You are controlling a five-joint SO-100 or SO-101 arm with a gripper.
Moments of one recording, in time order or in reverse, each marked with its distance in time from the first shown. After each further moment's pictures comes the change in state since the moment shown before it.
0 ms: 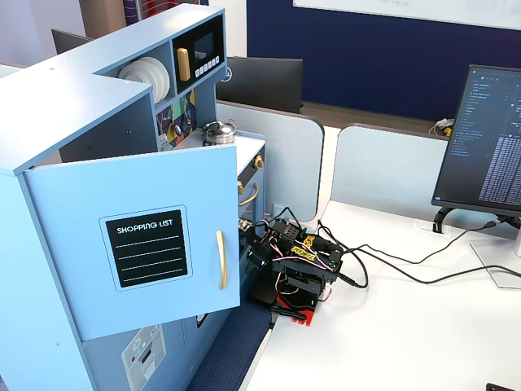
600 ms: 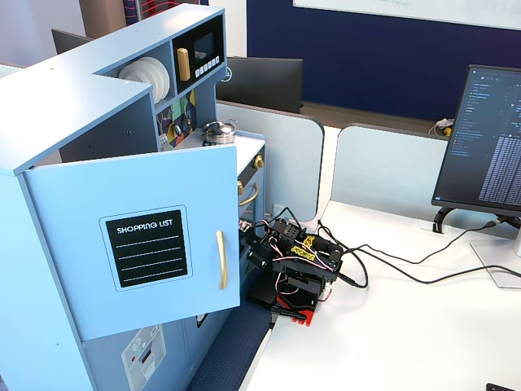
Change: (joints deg) arm -2.7 0.0 0.0 0.0 -1.3
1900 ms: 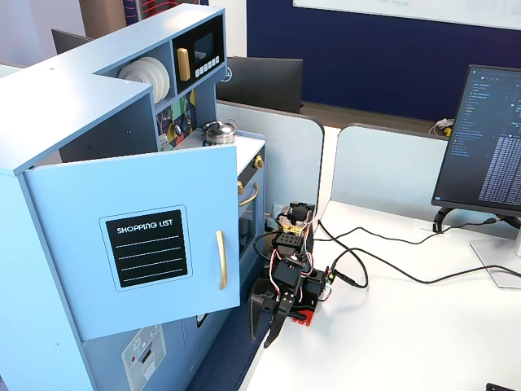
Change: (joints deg) arm -96.2 -70.1 -62.0 -72.8 -24.9
